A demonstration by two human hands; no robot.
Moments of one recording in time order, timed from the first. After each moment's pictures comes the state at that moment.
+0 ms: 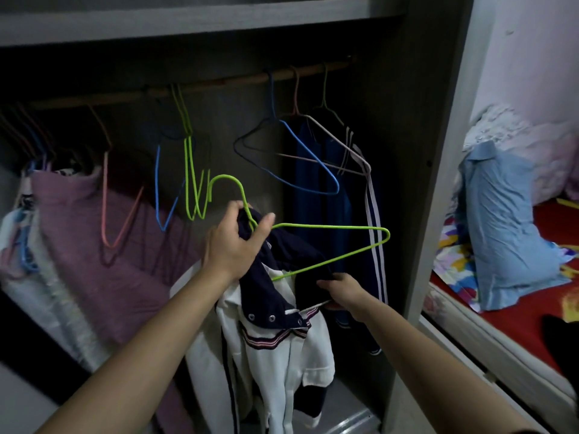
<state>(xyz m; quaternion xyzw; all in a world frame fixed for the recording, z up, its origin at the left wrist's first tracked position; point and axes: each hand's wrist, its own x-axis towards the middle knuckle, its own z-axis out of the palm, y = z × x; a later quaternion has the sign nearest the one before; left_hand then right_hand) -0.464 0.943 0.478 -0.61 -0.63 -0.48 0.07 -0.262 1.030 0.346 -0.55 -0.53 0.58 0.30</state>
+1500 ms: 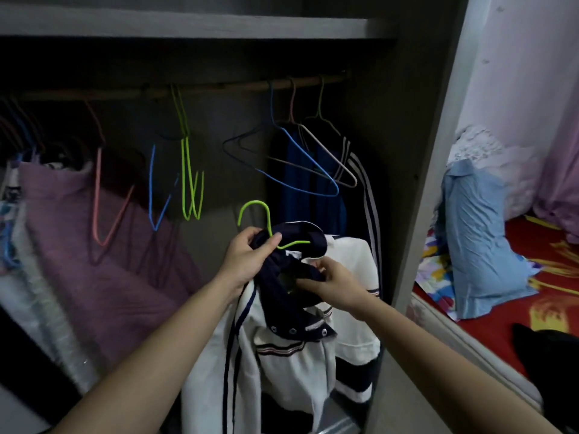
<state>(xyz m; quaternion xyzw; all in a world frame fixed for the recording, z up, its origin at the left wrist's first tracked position) -0.441 0.961 0.446 -0.50 -0.55 -0.59 -0.31 -0.244 0.980 0.419 -0.48 -0.69 0.46 0.29</state>
